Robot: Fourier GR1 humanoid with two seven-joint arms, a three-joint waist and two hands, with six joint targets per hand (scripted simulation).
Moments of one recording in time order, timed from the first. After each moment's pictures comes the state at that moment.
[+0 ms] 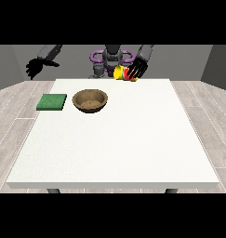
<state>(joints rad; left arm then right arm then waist) -0.65 0.06 -0.23 -0.82 -0.78 0.56 -0.09 -0.27 -0.47 -0.40 -0.76 -0.22 0.36 -0.48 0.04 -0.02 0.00</state>
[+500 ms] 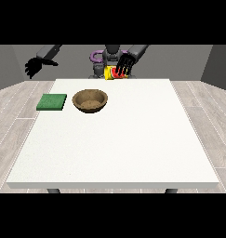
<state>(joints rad) -0.66 0.01 -0.41 -0.88 -1.02 0.51 0.17 -0.29 -0.48 -0.39 -0.69 -0.21 0.38 -0.50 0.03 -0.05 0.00</state>
